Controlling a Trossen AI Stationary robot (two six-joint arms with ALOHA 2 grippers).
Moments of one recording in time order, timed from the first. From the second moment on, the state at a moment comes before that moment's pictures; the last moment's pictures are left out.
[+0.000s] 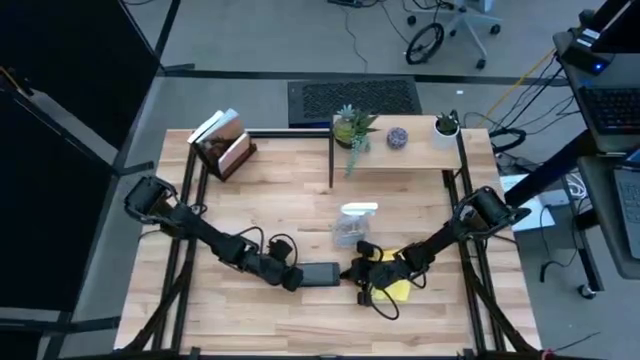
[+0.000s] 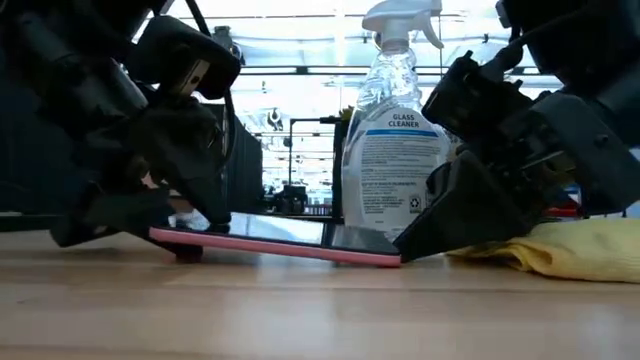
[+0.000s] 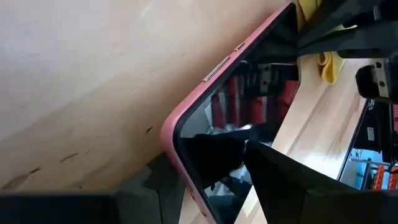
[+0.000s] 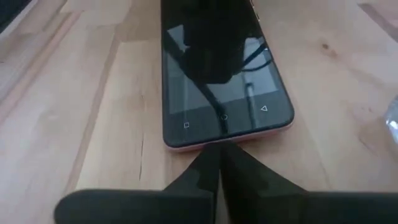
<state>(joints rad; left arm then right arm) -0.43 1.75 0.67 0.28 -0.19 -1.45 0.47 1.94 0.68 0.65 0.39 0.40</state>
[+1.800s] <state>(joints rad) -0.47 1.59 1.16 -0.38 -0.15 -0.62 0.46 1.59 0.97 0.08 0.27 0.19</state>
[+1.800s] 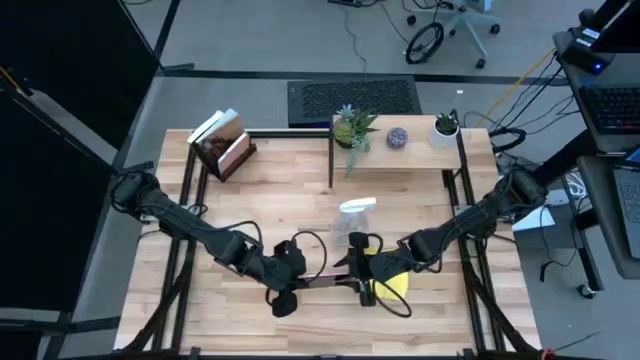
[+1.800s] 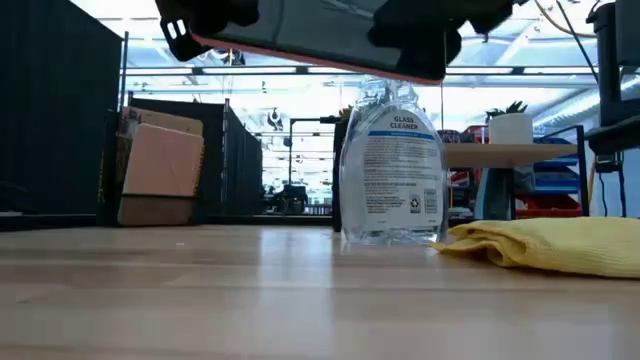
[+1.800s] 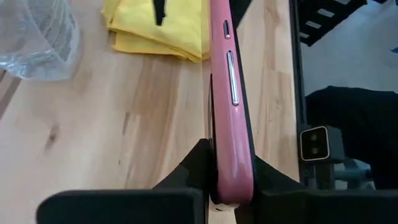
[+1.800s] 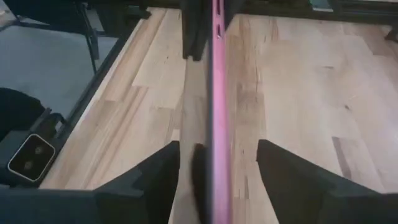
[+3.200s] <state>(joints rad) -0.41 1.45 1.16 -0.43 -0.39 -0.50 0.67 1.23 0.99 -0.67 0.58 0.58</state>
